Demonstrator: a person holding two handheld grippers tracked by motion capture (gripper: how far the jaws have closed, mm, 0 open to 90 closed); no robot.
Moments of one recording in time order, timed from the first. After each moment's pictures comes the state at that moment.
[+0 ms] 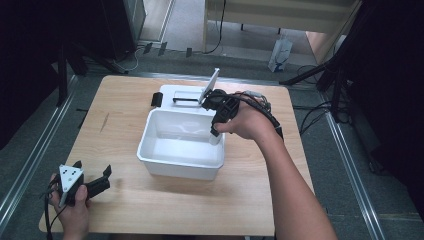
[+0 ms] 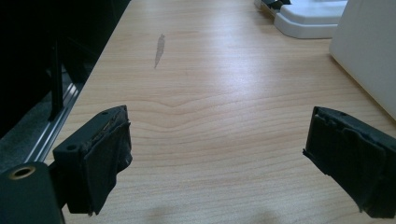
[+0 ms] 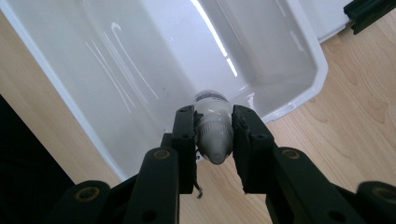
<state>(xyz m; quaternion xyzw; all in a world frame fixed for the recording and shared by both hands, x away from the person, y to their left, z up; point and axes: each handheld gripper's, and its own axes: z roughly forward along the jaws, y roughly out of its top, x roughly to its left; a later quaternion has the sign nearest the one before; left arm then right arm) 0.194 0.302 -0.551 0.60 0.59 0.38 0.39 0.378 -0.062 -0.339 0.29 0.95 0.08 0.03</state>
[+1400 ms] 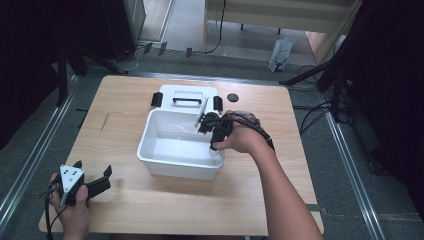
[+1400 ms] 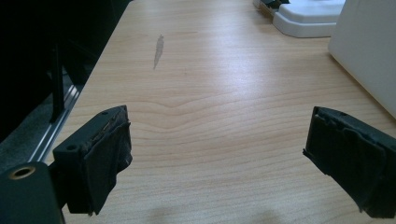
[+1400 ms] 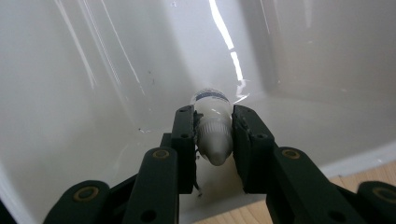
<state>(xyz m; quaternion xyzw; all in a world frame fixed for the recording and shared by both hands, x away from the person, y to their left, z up) 0.194 0.301 -0.551 0.61 0.58 0.38 0.39 0.376 -0.057 -0.415 0.18 0.98 0.06 0.04</state>
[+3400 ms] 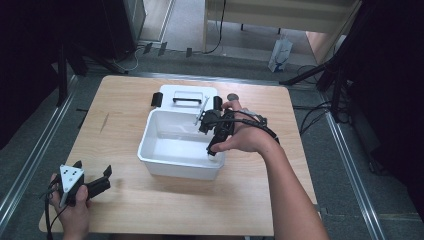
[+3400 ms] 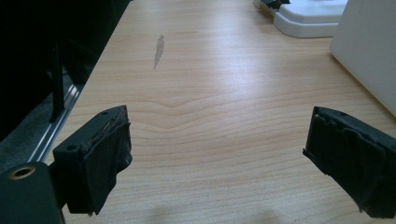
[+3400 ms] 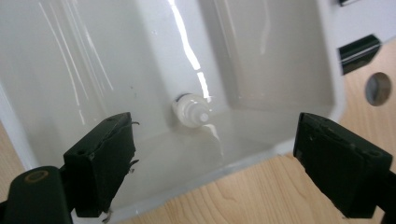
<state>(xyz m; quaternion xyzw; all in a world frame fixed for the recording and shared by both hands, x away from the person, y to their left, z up) 0.194 0.301 -0.551 0.60 0.58 0.38 0.39 0.355 -0.061 -0.380 0.16 0.97 0.09 0.14</state>
